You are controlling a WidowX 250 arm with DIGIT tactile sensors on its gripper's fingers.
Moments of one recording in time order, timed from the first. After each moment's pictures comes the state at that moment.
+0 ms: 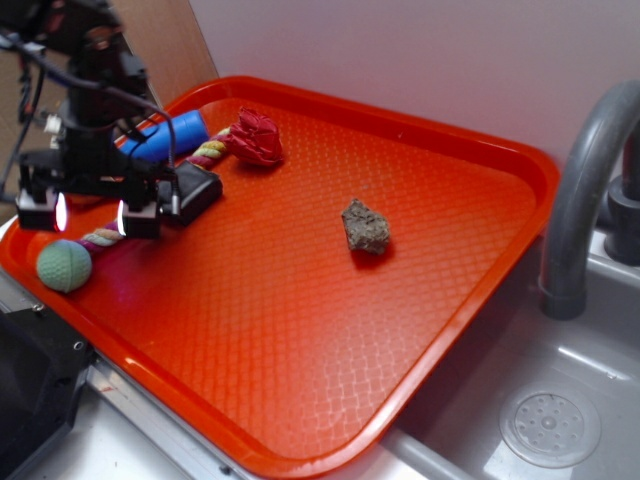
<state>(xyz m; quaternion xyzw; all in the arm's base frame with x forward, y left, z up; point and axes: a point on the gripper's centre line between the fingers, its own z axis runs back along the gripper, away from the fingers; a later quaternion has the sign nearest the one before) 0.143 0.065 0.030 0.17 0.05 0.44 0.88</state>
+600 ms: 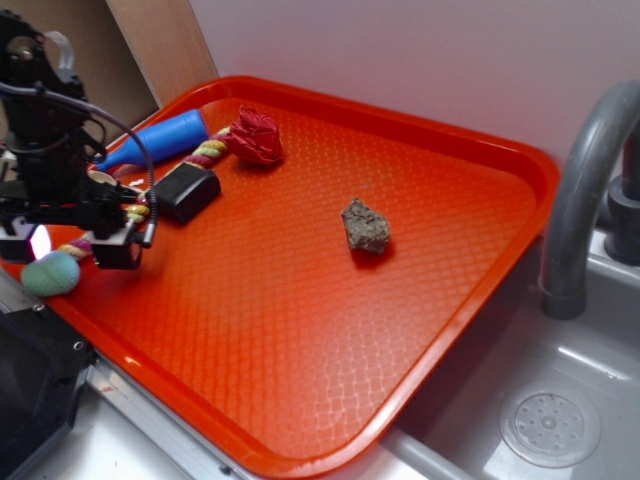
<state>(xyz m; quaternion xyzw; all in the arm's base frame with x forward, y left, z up) 0.116 0.044 0.042 0.08 0.08 0.37 0.92</state>
